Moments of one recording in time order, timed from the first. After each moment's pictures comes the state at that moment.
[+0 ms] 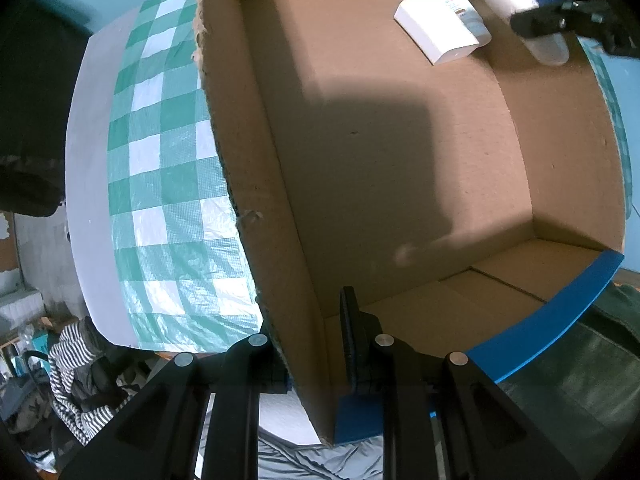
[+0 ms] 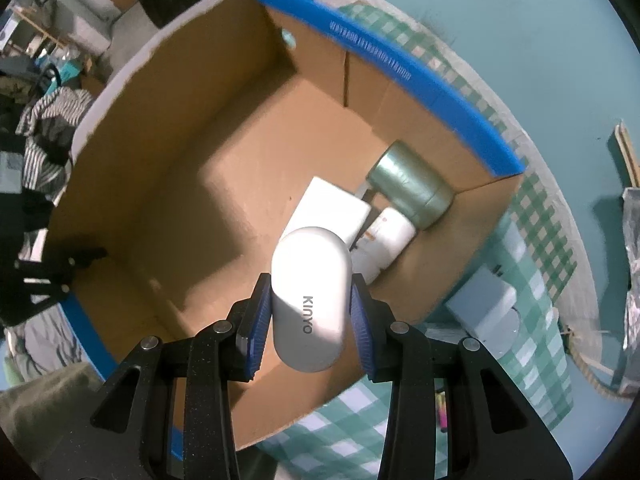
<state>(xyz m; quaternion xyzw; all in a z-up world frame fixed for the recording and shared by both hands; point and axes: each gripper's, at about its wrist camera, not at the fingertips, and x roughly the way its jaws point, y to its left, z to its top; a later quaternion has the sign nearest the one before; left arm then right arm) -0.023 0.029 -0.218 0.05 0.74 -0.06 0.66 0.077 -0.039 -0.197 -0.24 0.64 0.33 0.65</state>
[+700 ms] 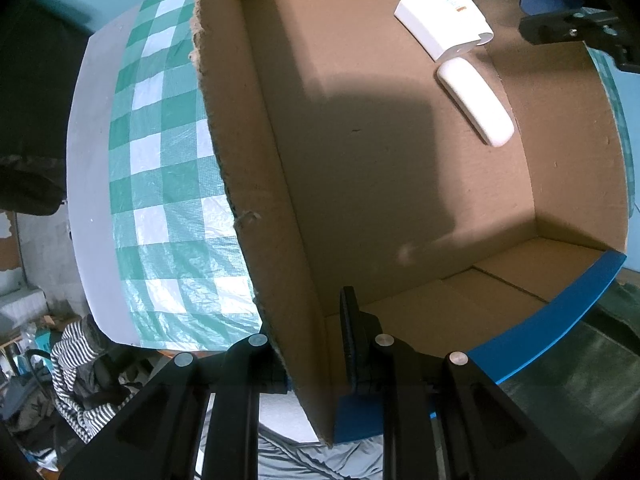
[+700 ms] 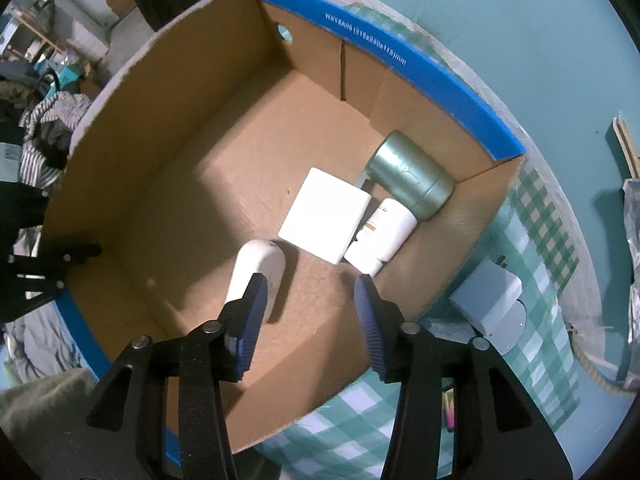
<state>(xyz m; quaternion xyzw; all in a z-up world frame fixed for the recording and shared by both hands) -0.023 0.027 -0.219 0.06 0.75 -0.06 0.66 0.070 -0.047 -0.191 -0.23 0.63 0.33 0.67</state>
